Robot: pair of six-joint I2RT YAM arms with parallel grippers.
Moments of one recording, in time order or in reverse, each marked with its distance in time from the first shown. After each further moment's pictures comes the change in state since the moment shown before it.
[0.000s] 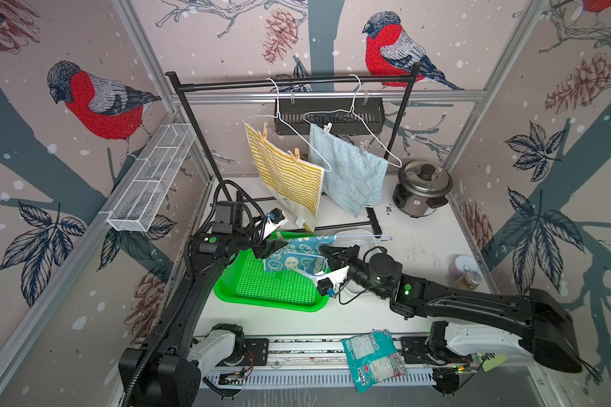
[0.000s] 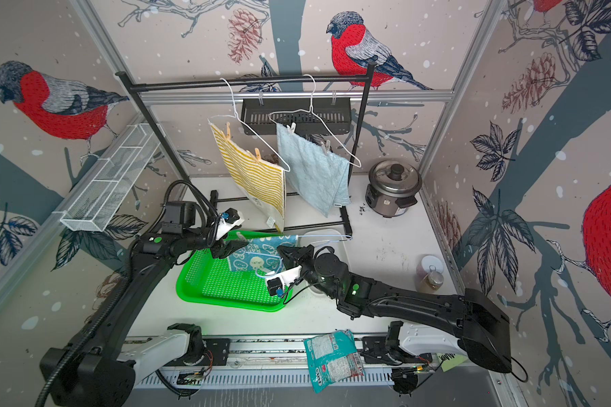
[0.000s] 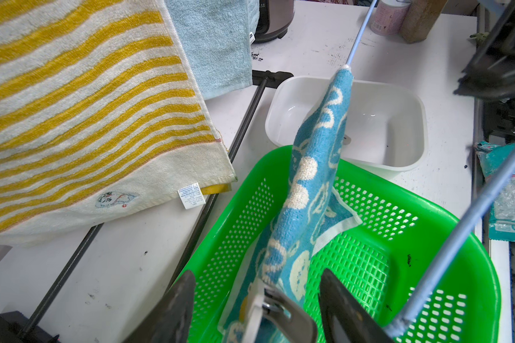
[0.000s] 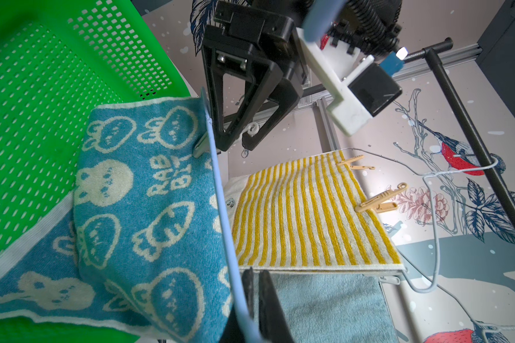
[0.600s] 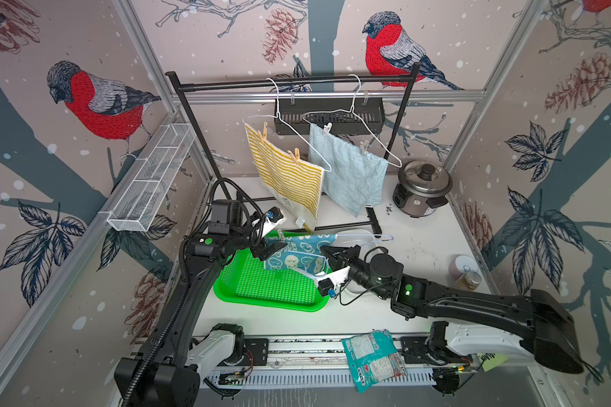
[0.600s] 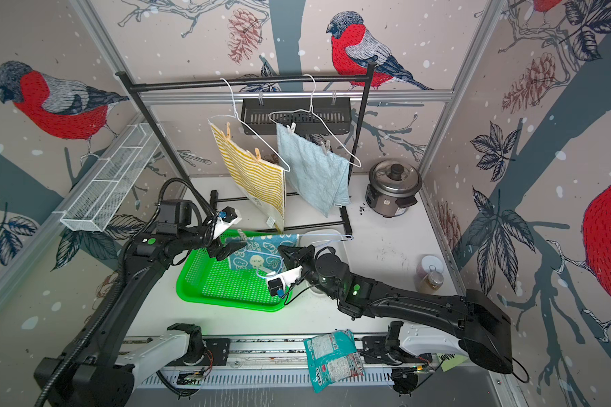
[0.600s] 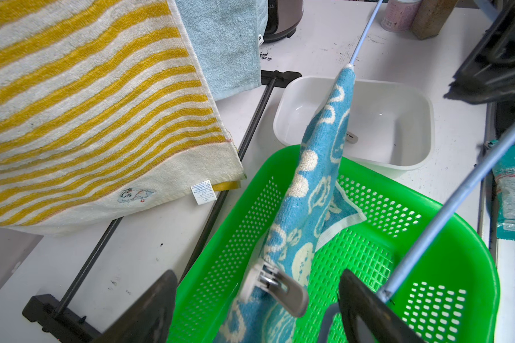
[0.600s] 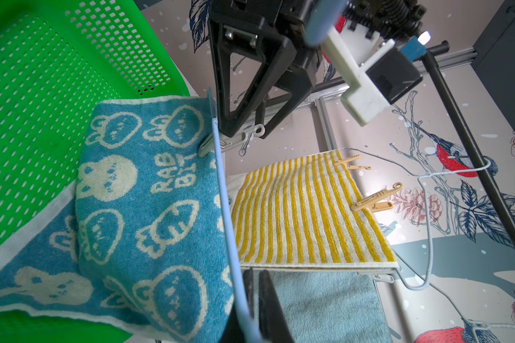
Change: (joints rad) left arm 0.000 -0.023 0.047 -0.048 -0.048 0.003; right arm 0.000 -0.011 -0.008 0.002 0.005 -0.023
